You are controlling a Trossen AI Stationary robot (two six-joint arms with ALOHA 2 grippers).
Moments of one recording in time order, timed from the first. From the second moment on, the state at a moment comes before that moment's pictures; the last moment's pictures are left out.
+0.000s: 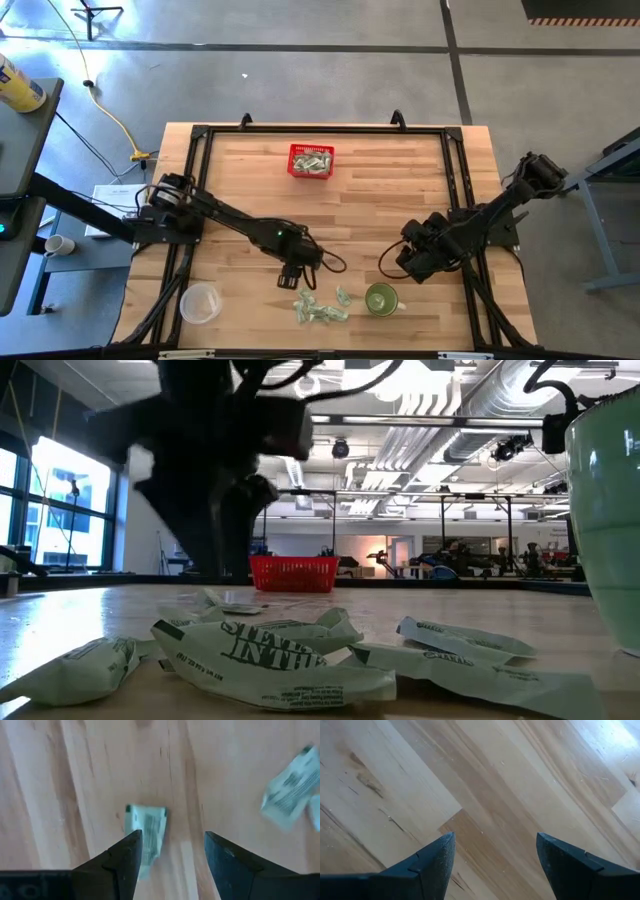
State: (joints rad) left arm -0.31 1.88 1.29 -0.70 -0.06 -0.14; right arm 0.62 1.38 0.75 -0.96 0.46 1.33
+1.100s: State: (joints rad) left arm 0.26 1.88 1.65 -0.86 -0.31 0.32; right arm 0.56 1.38 0.75 -0.99 0.46 1.39
